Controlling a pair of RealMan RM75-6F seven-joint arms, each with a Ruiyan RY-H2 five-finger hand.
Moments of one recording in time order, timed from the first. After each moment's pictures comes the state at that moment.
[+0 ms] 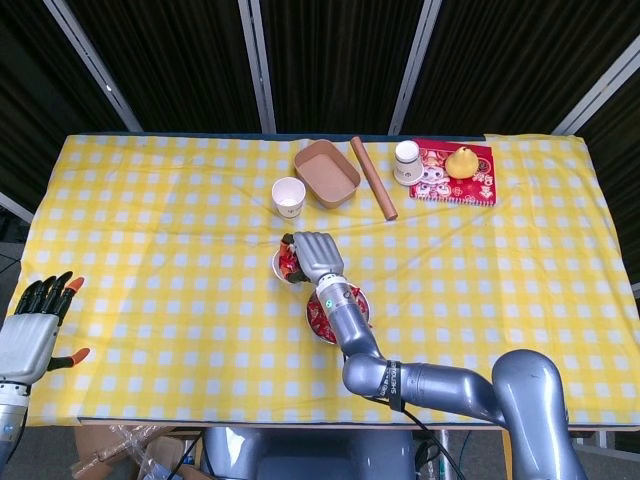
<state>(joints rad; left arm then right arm) -0.15 -1.13 -0.02 -1.66 1.43 1.37 0.19 1.17 -1.85 0.48 -1.32 -0.43 0.94 -0.53</state>
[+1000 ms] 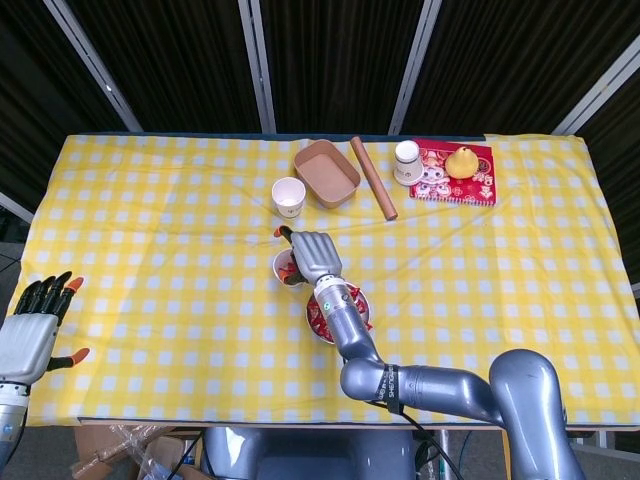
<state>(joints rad) -0.15 -1.12 -0.02 -1.66 1.42 1.37 0.19 1.18 -1.86 0.46 -1.33 -0.45 0.98 -0.51</state>
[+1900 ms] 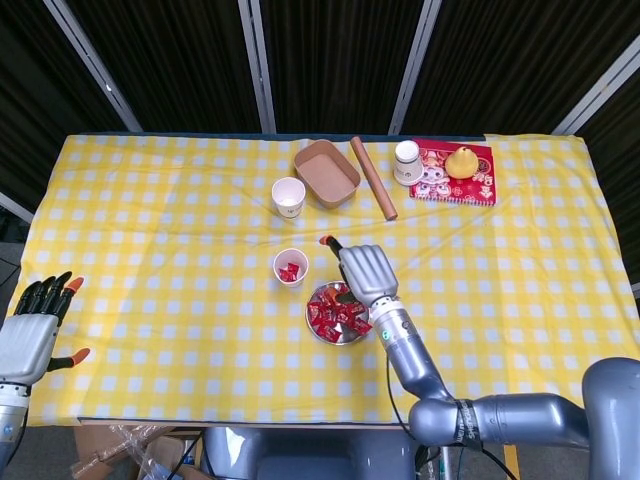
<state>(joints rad) -0.15 -1.13 -0.02 -1.67 1.43 1.38 0.20 0.95 -1.53 0.28 -1.84 -0.60 1.20 -0.59</state>
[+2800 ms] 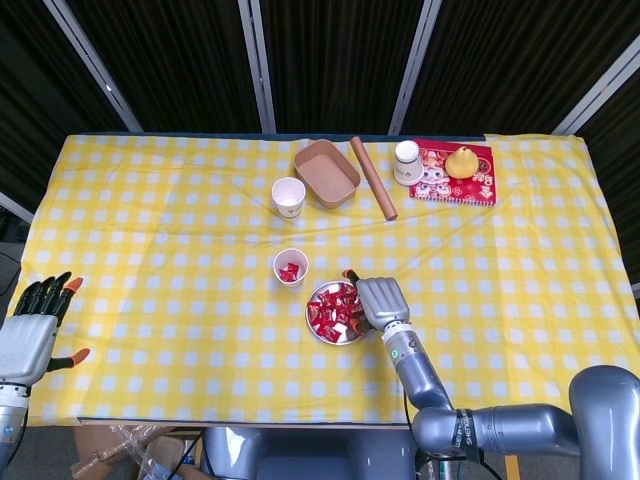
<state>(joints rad) -0.15 -1.13 -0.02 -1.67 1.42 1.38 0.19 0.91 -1.60 0.19 -1.75 -0.49 1.15 -0.64</state>
